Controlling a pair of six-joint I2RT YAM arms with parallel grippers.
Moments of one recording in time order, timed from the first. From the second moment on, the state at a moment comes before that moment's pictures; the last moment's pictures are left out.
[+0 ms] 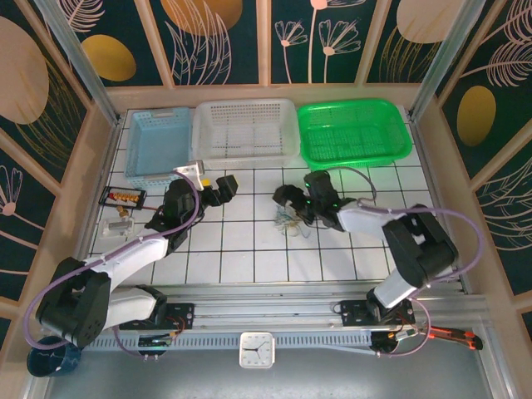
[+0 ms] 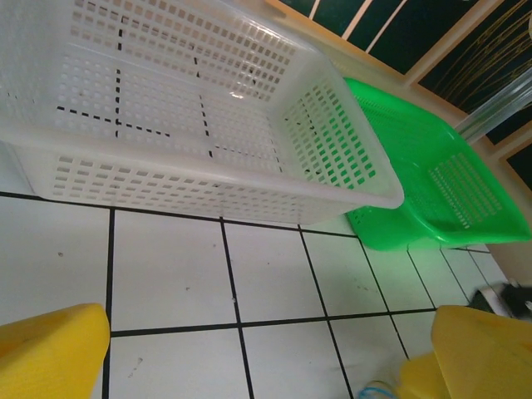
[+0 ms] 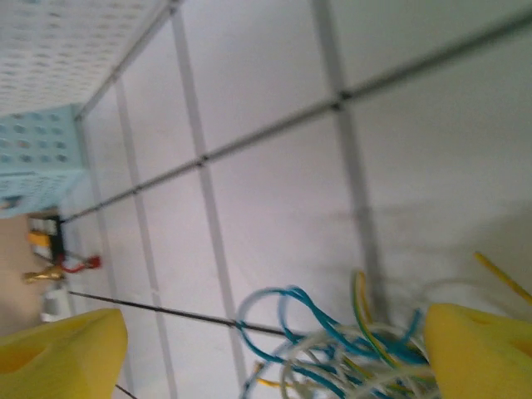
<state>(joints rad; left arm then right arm) -0.46 1.22 0.52 0.39 0.03 -0.62 0.59 1.62 0.78 0.12 -0.27 1.01</state>
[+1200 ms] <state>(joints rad) -0.47 1.19 0.50 0.41 0.07 -0.69 0.65 1.14 0.46 0.00 -0.22 1.08</state>
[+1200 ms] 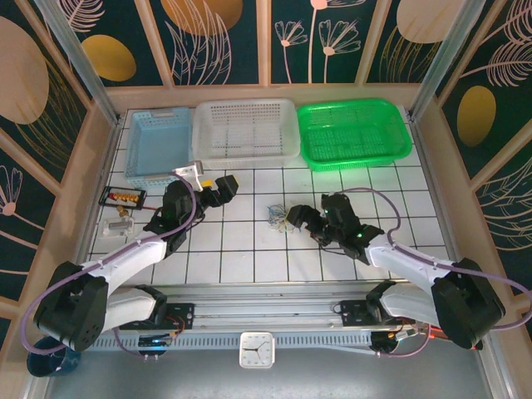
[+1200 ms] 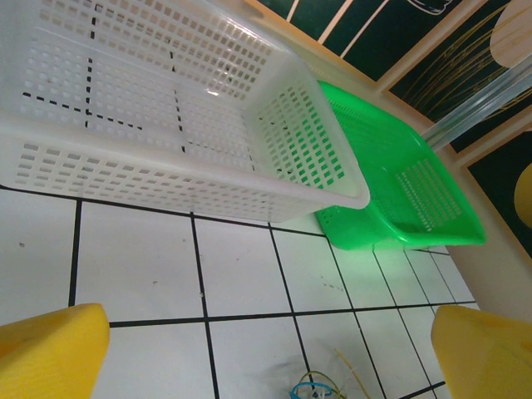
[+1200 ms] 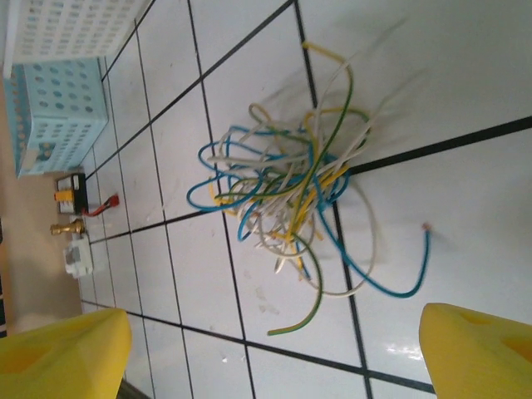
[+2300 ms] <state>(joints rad) -0.47 1.16 0.50 0.40 0.06 -0.69 0.58 1.44 0.69 0.14 -0.21 0.96</state>
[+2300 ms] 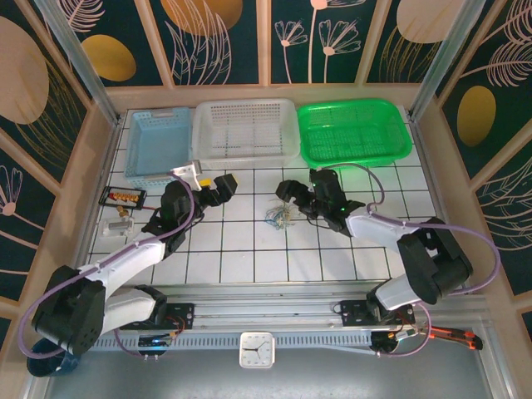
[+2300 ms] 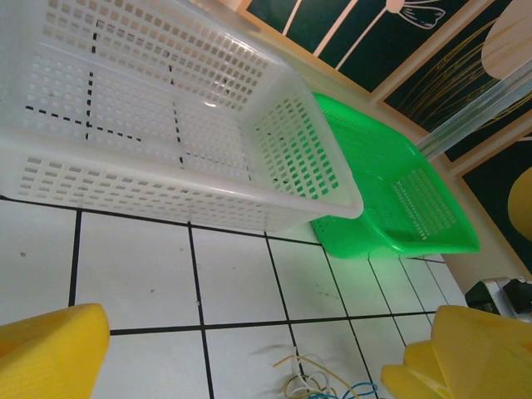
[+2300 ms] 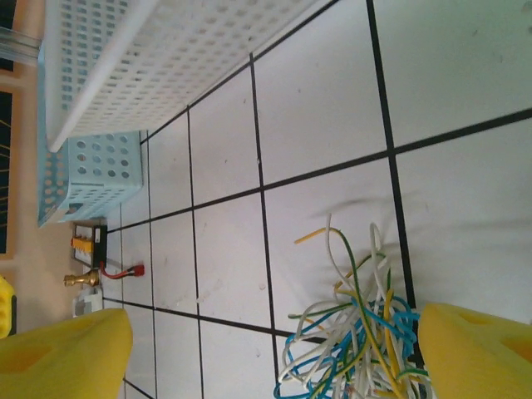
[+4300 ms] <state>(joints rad) -0.47 1.18 0.50 0.40 0.07 -0.69 0.39 1.66 0.41 0.75 -0.45 1.41</state>
